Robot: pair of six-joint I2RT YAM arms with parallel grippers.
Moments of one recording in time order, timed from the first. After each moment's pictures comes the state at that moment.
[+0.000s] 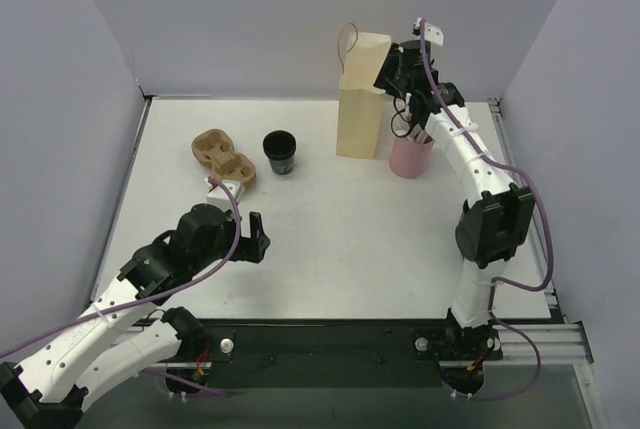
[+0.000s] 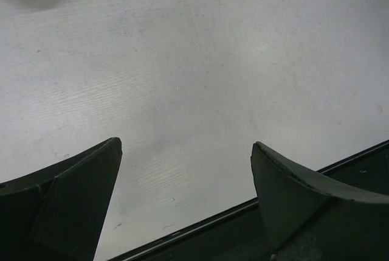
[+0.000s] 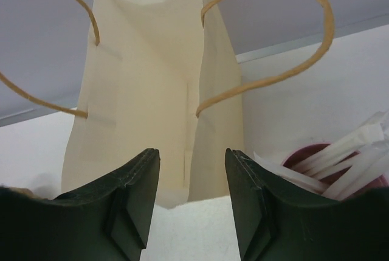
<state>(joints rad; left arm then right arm) -0.73 0.72 0.77 -0.68 -0.19 -0.46 0.31 1.86 1.87 -0.43 0.26 0.45</state>
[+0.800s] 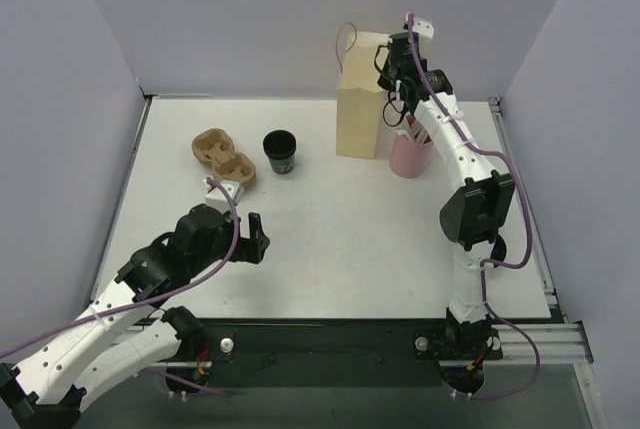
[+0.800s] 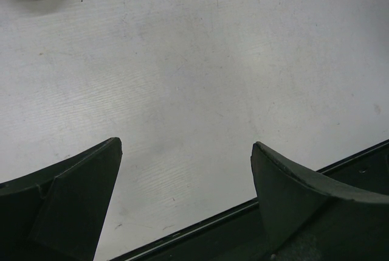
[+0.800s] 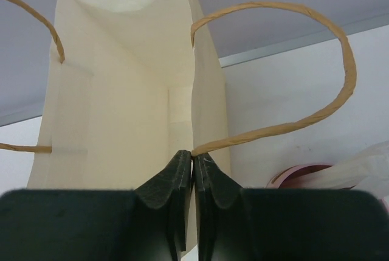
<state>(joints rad) -0.75 0.70 0.77 -0.68 -0.21 -0.46 0.32 2.10 2.19 -0.59 0.36 0.42</state>
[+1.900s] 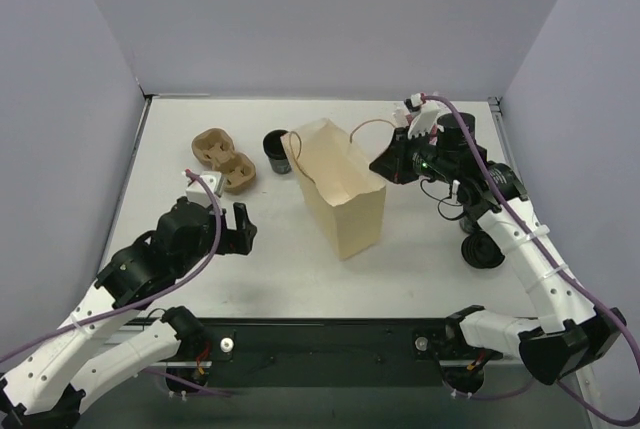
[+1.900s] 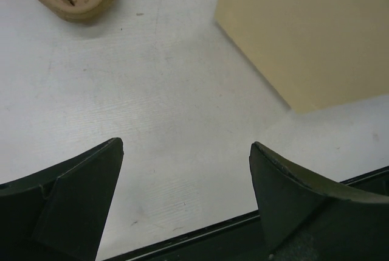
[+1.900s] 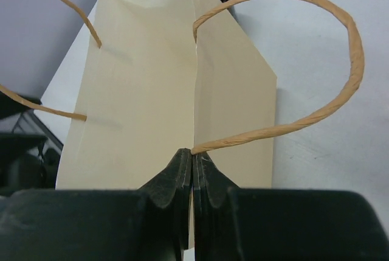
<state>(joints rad) -0.75 0.67 0.87 -0.78 -0.31 -0.46 0.40 1.19 1.28 -0.55 -0.32 0.28</state>
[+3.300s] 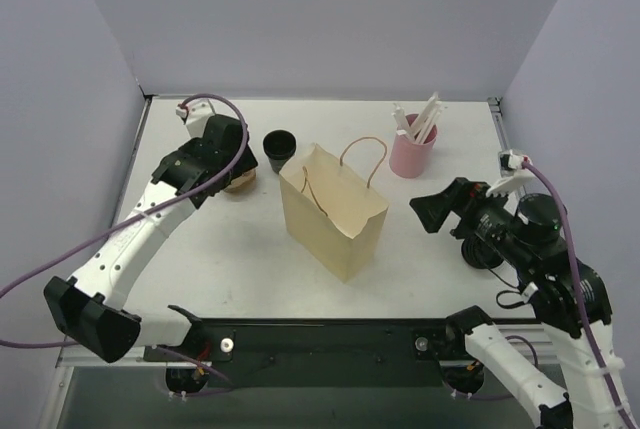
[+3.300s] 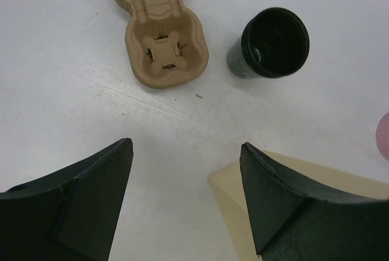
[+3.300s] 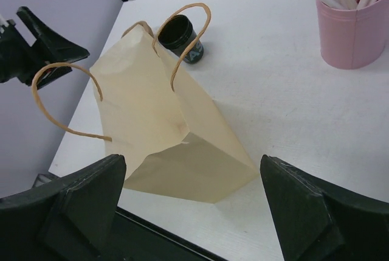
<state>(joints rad) -0.54 1.27 1.36 -0.87 -0.57 -0.78 0.37 0.68 1.16 -0.80 -0.12 0.45</state>
